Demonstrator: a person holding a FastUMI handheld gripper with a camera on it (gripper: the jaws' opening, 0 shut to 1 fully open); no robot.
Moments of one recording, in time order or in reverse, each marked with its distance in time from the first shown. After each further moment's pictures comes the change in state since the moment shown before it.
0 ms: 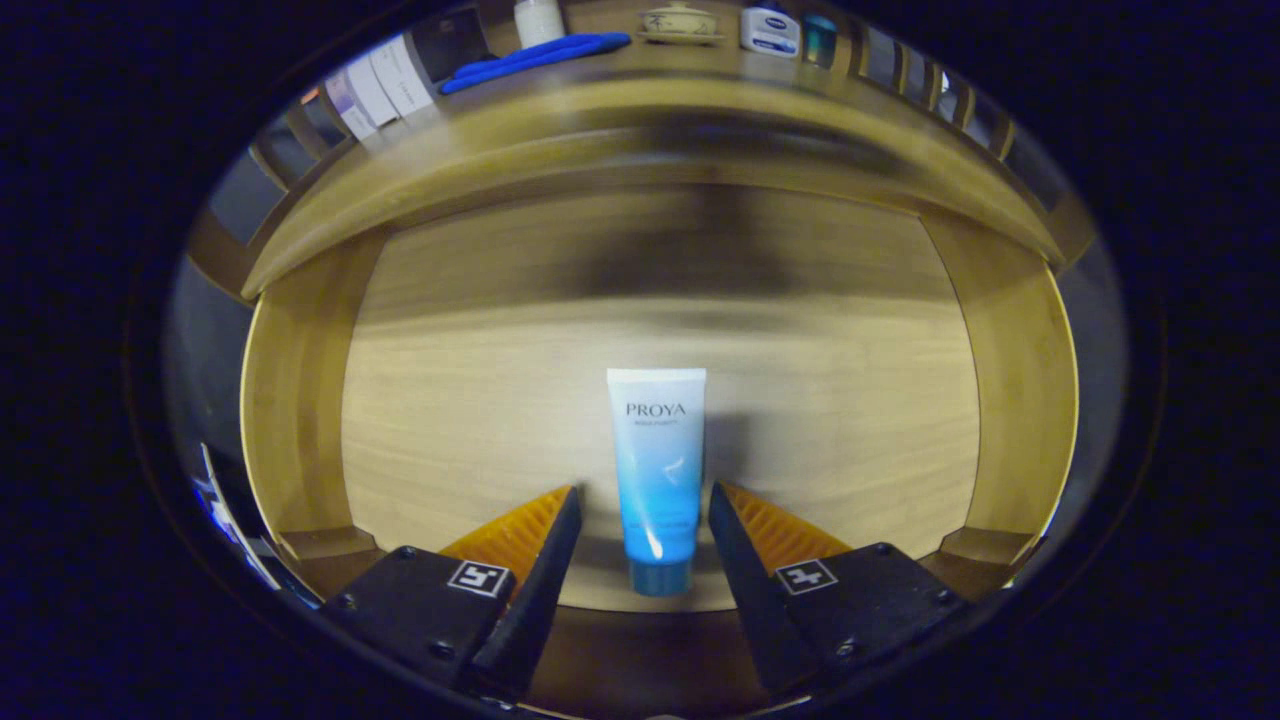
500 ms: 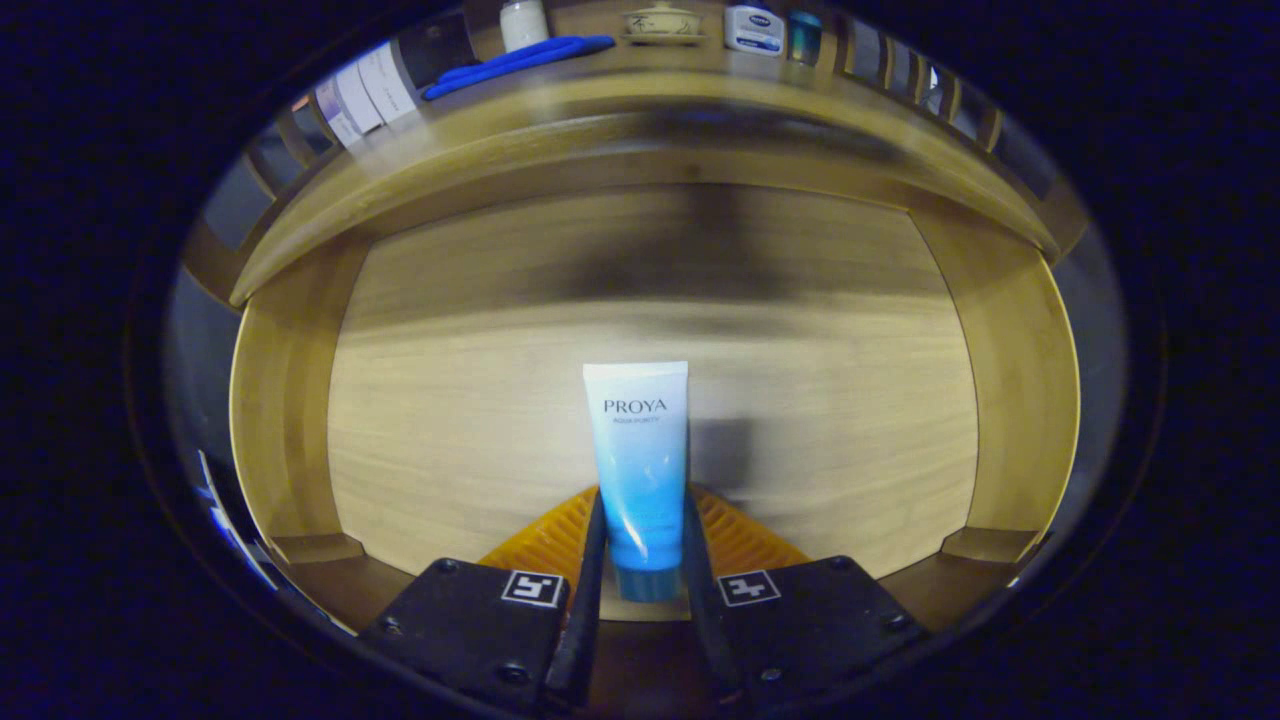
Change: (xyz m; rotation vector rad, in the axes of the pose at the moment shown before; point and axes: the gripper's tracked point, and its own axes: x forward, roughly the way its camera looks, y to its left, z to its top) arm -0.001 -0.007 0.009 0.009 -0.063 -0.005
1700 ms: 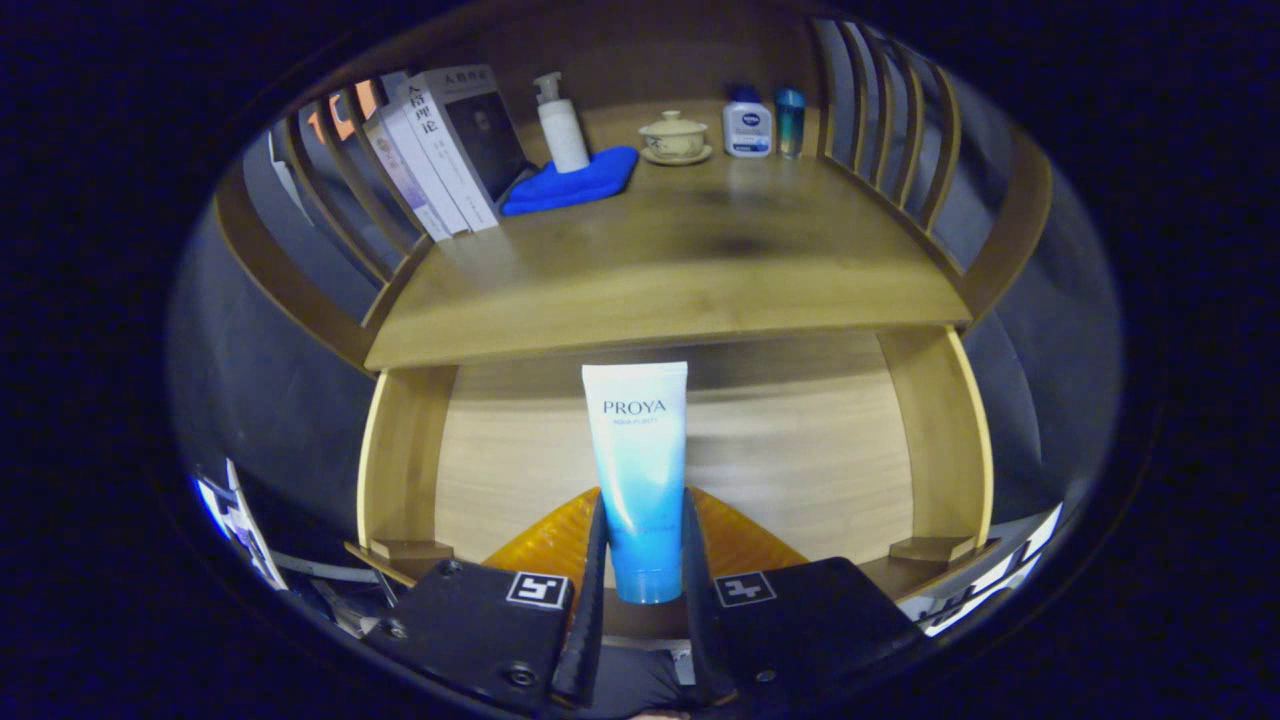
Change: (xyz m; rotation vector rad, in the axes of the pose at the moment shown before) arm -0.126 0.013 0.033 -0.012 -0.218 0.097
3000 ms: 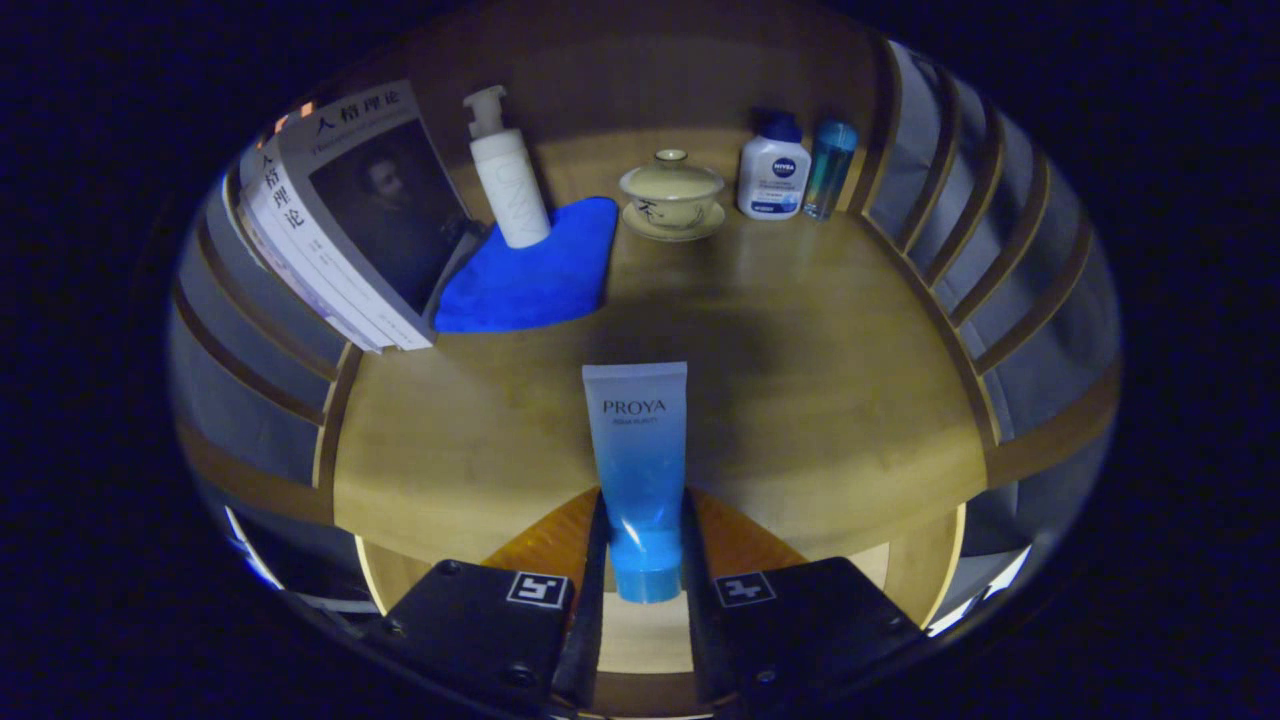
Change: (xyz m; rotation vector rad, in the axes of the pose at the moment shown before) arm 0.071 0.001 0.151 0.032 0.023 -0.099
